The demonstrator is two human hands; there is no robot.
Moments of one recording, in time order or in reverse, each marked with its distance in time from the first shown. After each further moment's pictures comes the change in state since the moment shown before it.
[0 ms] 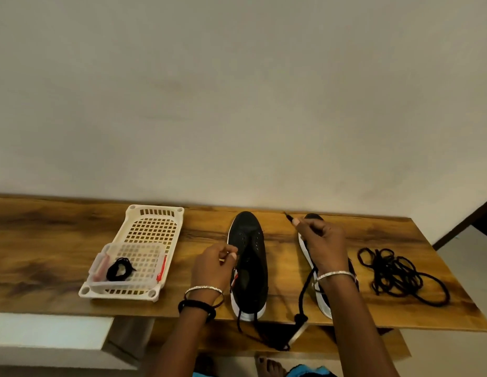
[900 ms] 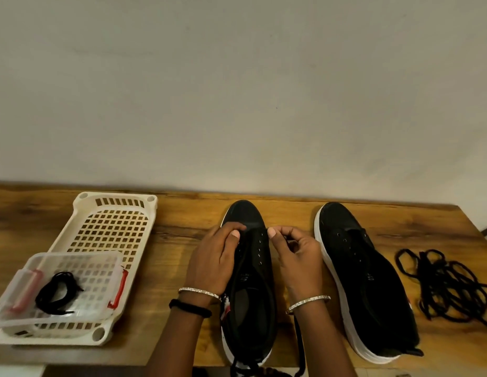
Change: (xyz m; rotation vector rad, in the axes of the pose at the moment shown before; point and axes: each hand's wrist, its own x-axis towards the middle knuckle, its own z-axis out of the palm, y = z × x) left_hand 0.093 -0.053 0.070 0.000 -0.039 0.235; right_hand 0.043 0.122 0.078 -0.004 0.008 0.010
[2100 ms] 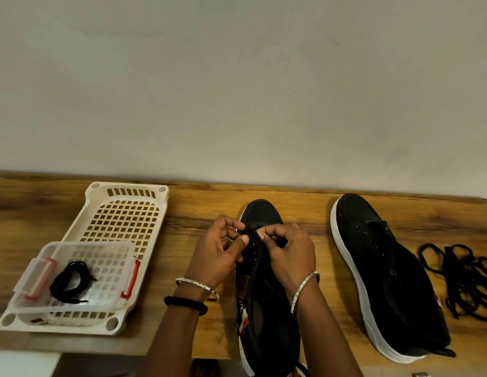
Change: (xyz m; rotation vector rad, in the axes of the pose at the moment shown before) left_hand -0.004 -0.011 -0.018 -0.426 -0.109 -0.209; right_hand -0.006 0.001 0.029 -0.389 -0.149 -0.012
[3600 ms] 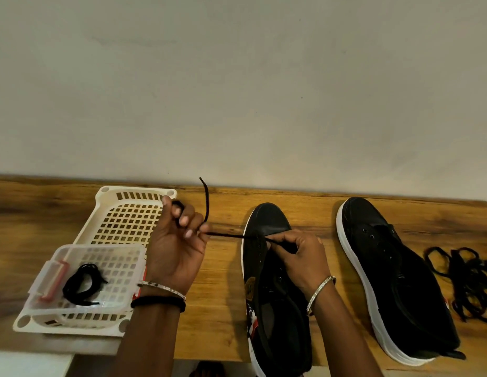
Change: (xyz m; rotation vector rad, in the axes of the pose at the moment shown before) left_hand -0.004 0.035 -0.054 -1.187 0.105 0.019; right_hand 0.010 0.026 0.001 0.021 -0.078 -0.097
